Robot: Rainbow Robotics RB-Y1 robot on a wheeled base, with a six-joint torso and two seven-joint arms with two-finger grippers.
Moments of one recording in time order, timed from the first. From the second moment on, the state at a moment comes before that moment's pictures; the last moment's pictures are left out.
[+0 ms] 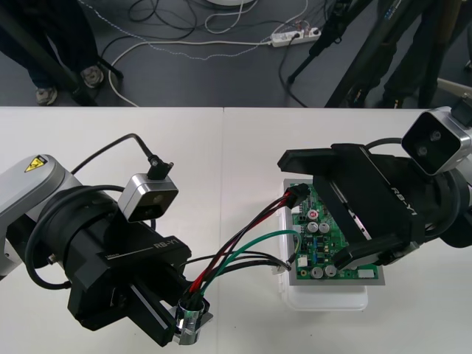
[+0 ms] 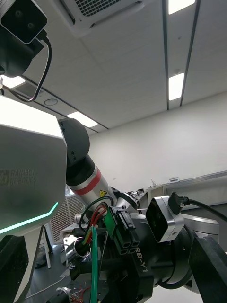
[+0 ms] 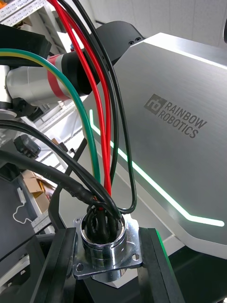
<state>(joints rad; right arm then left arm) -0.29 -0.73 0.40 -1.84 0.39 -1.33 0.00 -0.33 0.77 -0.52 -1.87 -0.59 -1.54 0.80</state>
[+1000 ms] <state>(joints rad) -0.30 -0.74 0.43 -1.86 0.36 -1.31 -0.17 -0.33 0.77 -0.52 -1.87 -0.58 -1.54 0.80</state>
